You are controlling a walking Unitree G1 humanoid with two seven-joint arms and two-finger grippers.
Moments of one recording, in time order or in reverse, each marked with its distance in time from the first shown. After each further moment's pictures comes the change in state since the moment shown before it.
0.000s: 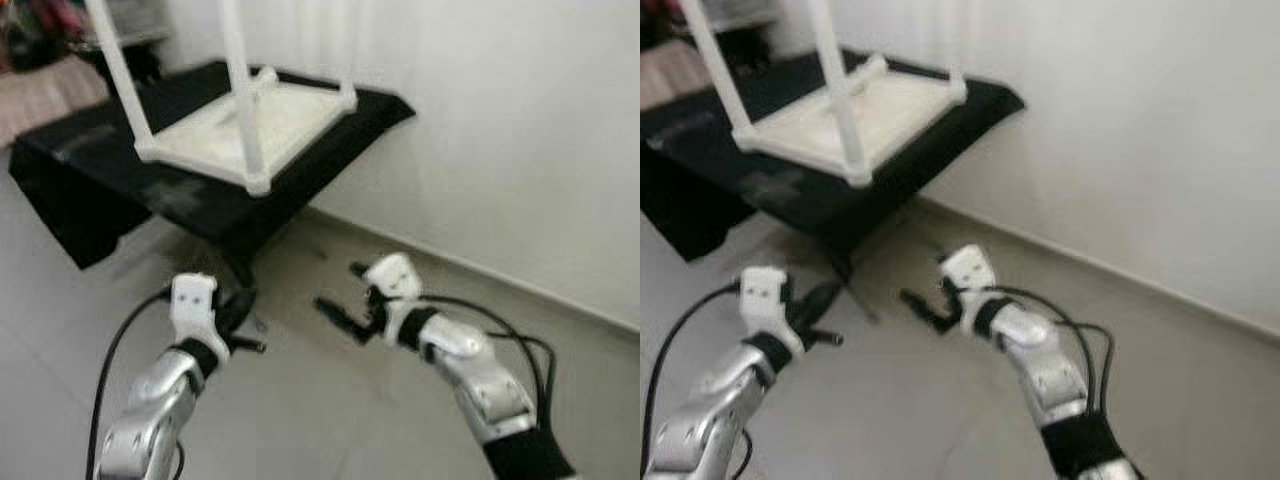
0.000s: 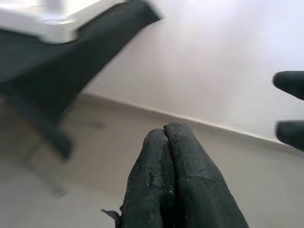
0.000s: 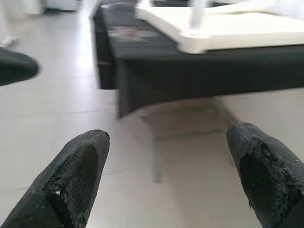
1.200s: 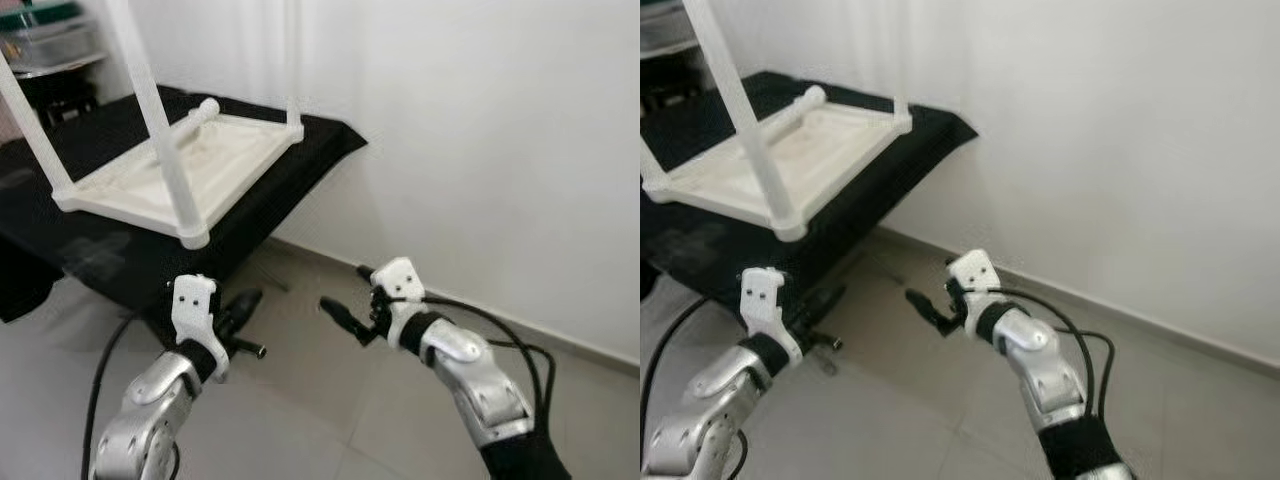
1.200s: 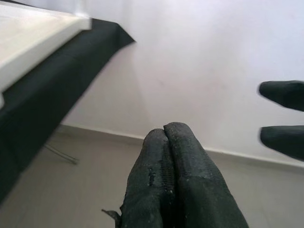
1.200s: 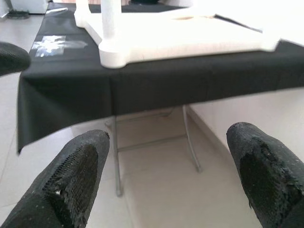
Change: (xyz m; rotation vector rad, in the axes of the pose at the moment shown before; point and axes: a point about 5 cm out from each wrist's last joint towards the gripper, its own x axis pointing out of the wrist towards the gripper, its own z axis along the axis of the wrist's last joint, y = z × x) left arm 0.000 -0.001 0.001 -0.005 -0.023 -0.016; right arm 0.000 0.000 -0.002 0.011 0.006 0.004
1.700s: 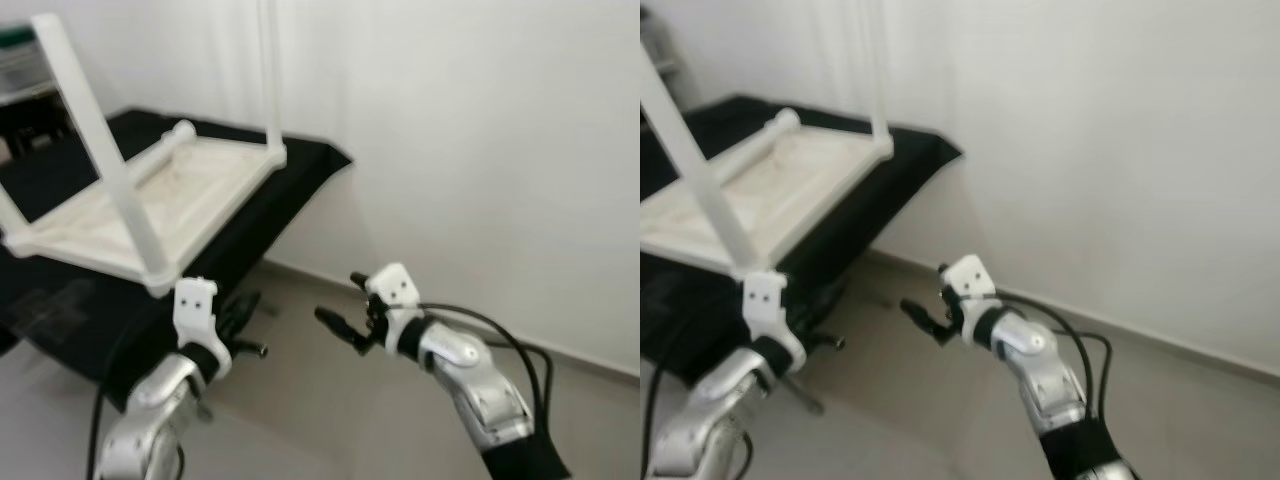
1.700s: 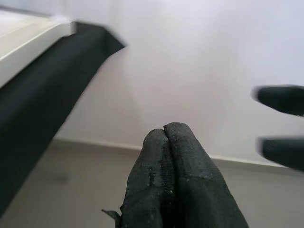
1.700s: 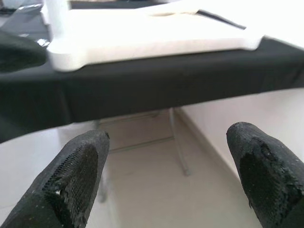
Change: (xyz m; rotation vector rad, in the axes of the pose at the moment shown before) left arm 0.000 0.000 -0.001 -0.003 0.003 -0.003; right arm 0.001 0.003 -0.001 -0.009 0.011 0.039
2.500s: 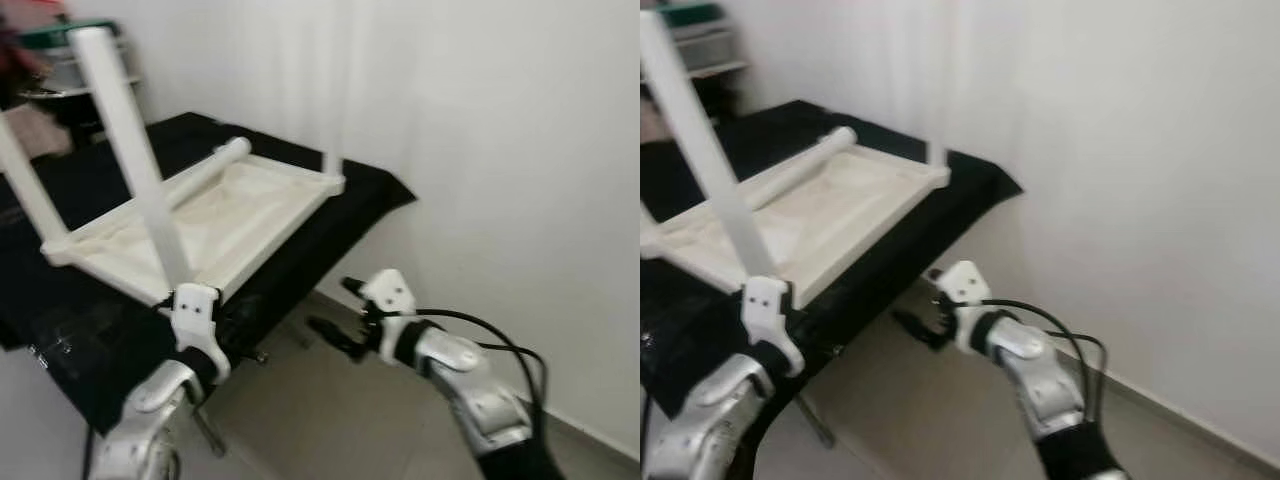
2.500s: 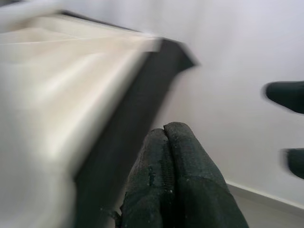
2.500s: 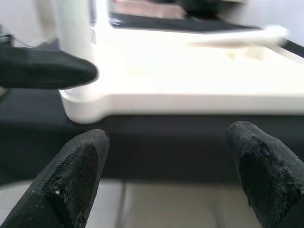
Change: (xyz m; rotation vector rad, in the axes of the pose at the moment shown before) left arm -0.003 0.010 0.002 0.009 0.001 0.037; right arm 0.009 0.015 0.008 -0.022 -0.044 0.111
